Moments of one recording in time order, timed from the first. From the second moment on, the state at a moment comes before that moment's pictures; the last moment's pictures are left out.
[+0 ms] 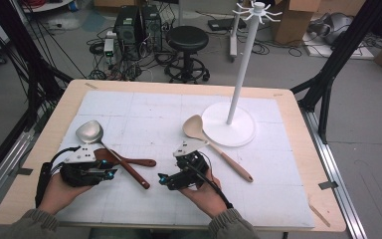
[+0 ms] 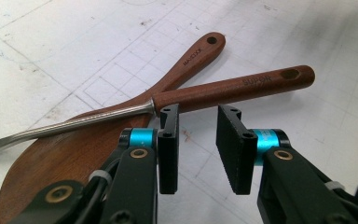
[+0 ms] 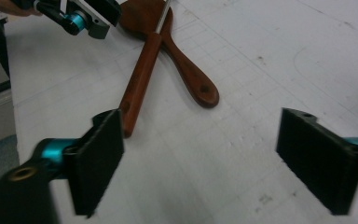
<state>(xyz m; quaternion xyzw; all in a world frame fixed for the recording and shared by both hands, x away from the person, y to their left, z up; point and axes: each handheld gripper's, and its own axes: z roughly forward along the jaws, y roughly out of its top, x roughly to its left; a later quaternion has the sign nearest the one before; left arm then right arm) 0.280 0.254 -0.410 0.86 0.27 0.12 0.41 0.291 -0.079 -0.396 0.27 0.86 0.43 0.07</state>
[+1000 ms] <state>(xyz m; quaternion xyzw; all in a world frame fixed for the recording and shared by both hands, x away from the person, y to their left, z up) 0.280 0.256 -0.409 0.86 0.28 0.12 0.42 0.293 -0.007 -0.435 0.23 0.88 0.40 0.00</state>
